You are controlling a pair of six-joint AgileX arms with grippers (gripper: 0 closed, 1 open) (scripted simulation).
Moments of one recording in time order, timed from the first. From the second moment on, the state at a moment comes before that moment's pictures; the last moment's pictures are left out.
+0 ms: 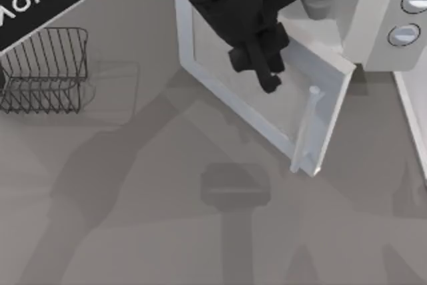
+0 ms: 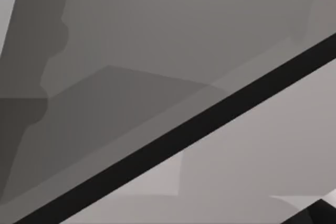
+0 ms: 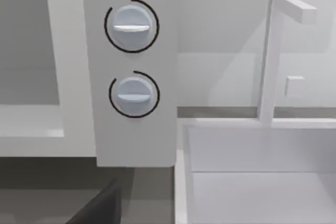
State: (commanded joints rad) left arm -0.69 1.99 1.98 -1.14 0.34 0.65; right arm 0.00 0.00 0.00 0.00 0.00 0.00
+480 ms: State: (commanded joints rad) left arm -0.72 2.03 1.95 -1.18 0.35 0.62; right arm 0.00 0.00 0.00 0.00 0.00 0.00
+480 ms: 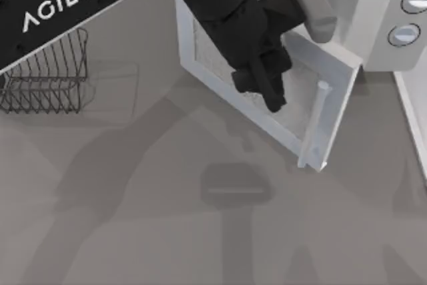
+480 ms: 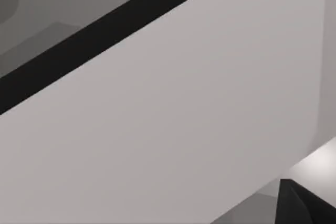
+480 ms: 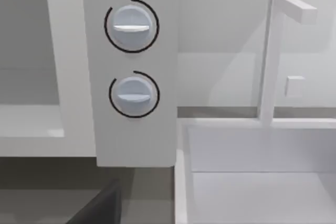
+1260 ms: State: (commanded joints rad) left arm -0.73 2.05 2.06 -1.16 0.33 0.61; right arm 0.00 0.00 0.00 0.00 0.00 0.00
